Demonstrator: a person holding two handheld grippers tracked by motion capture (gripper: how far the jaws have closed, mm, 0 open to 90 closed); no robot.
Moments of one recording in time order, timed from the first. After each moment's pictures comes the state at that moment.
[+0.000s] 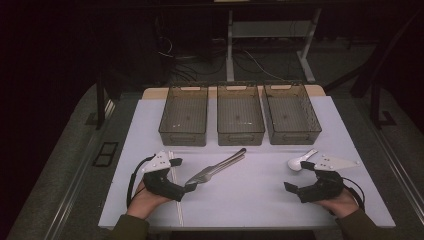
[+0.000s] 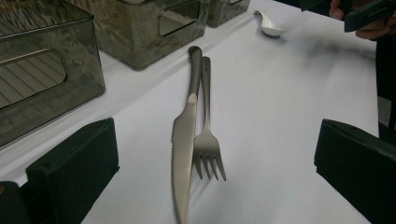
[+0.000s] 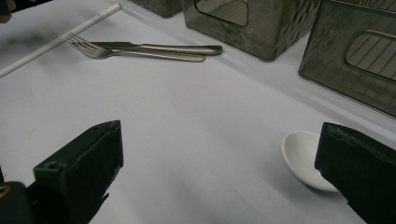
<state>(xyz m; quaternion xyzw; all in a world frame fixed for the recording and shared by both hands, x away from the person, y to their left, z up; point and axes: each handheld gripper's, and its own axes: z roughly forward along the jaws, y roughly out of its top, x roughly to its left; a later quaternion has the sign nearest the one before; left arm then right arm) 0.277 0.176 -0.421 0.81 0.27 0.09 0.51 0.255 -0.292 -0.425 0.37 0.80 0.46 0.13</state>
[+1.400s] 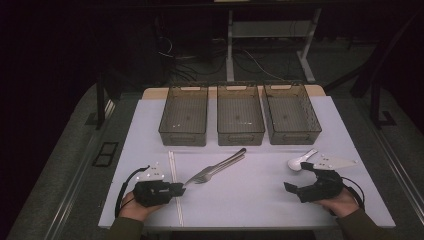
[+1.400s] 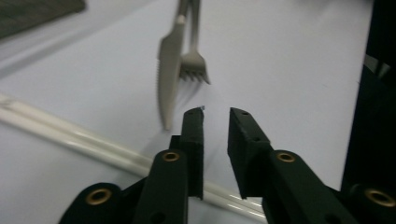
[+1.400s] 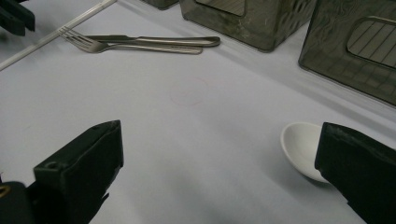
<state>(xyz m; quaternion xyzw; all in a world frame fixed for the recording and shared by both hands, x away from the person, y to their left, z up) 0.254 0.195 -0.434 0.86 0.28 0.03 0.43 0.257 -0.292 -0.427 0.38 0.80 0.45 0.12</state>
